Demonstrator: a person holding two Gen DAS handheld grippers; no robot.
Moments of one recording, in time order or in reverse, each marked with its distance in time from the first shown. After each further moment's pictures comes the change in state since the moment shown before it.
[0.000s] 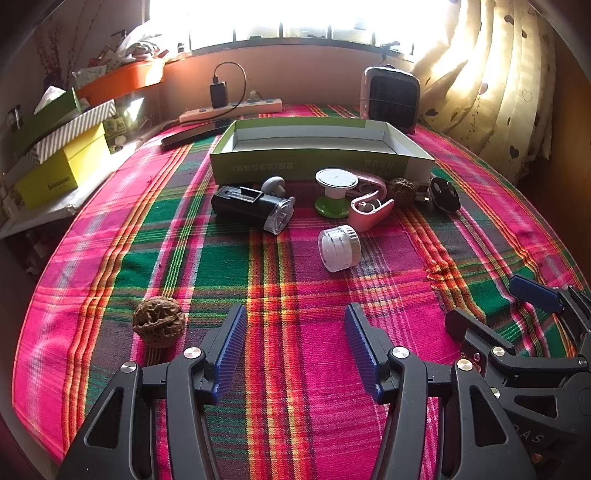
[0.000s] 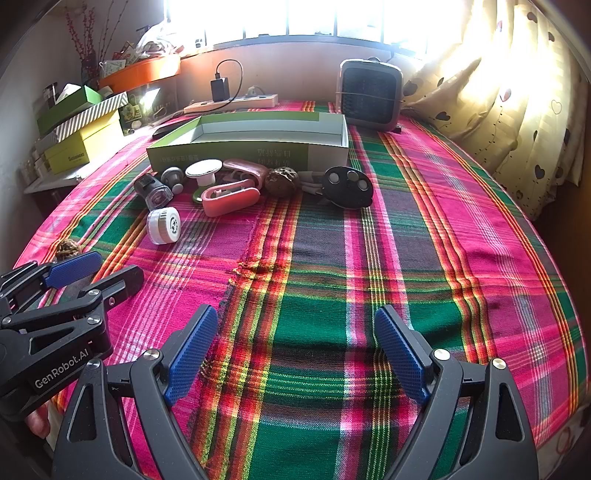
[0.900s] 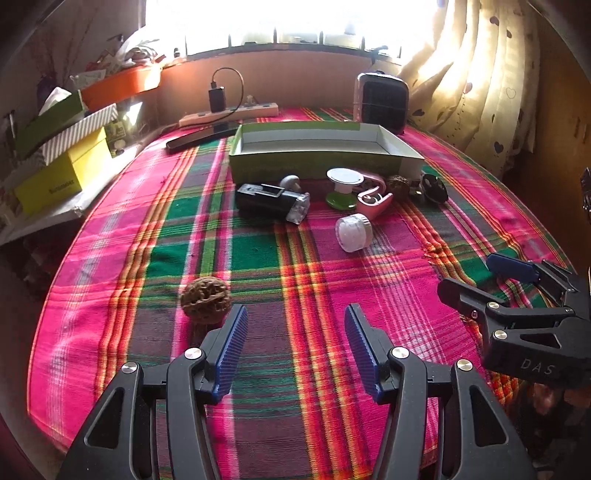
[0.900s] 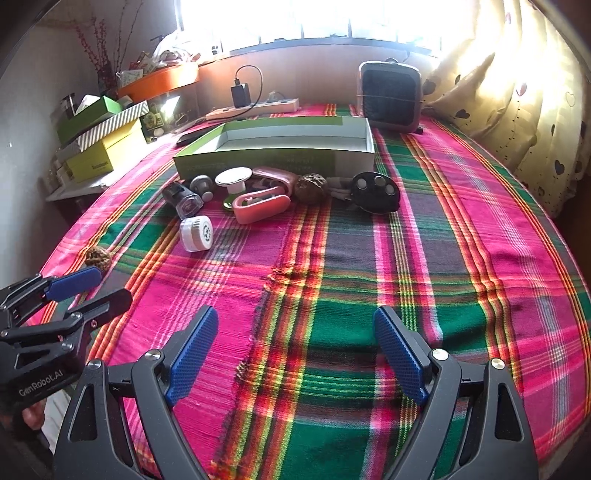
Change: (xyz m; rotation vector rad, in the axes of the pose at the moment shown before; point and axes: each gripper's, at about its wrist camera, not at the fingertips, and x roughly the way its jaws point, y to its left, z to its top) left arm -0.030 0.031 -0.011 0.027 -0.017 -0.033; right arm -0.001 0.012 0.007 -0.008 -0.013 0.124
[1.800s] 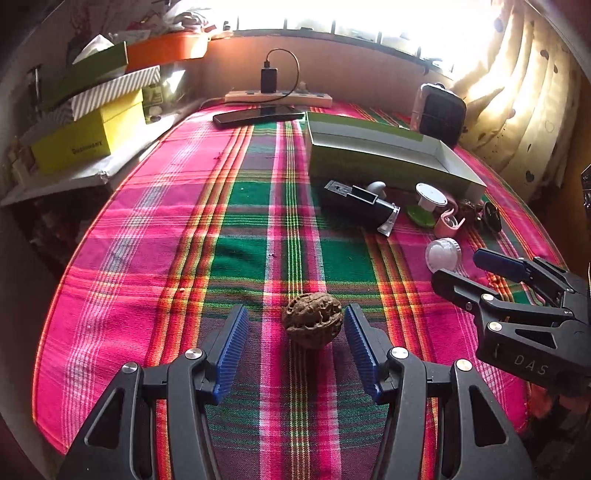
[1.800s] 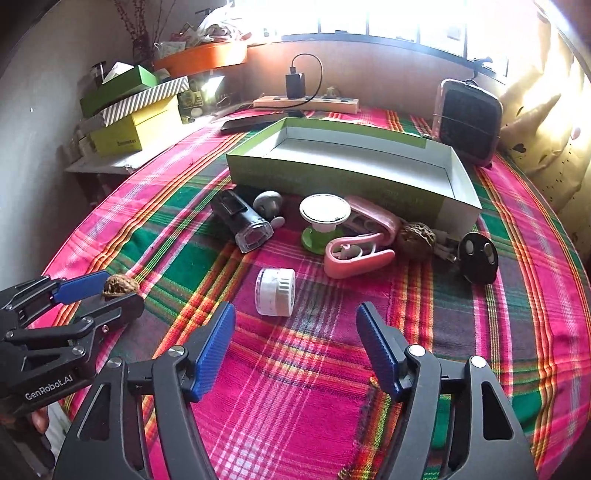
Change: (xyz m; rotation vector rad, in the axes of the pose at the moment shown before) left arm 0.024 0.063 0.009 -0.136 0.054 0.017; right arm 0.044 0.051 0.038 -0.116 0.043 0.066
